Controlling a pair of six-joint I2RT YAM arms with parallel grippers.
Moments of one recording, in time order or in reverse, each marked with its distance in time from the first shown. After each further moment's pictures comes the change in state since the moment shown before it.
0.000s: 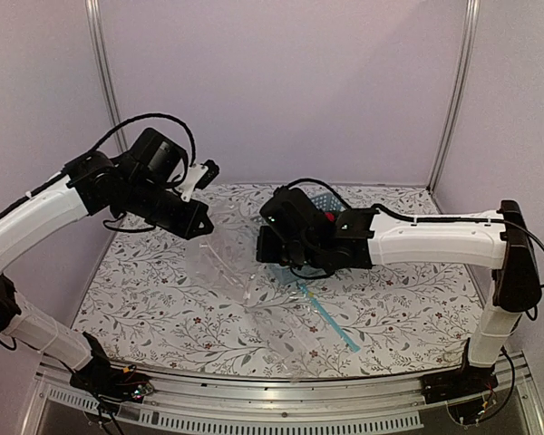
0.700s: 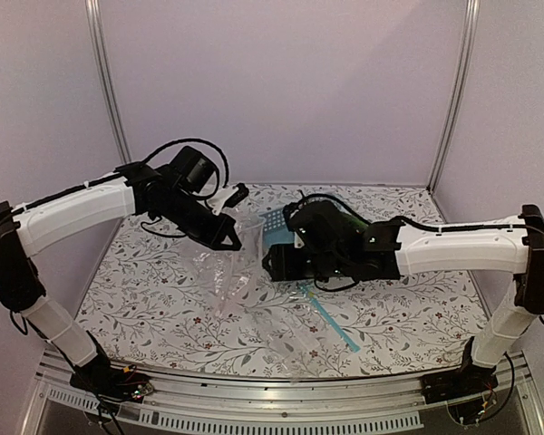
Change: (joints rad) left arm 0.068 0.226 -0.061 0.144 0.280 0.071; right arm -0.031 -0.101 -0.248 0.098 -0.216 -0.079
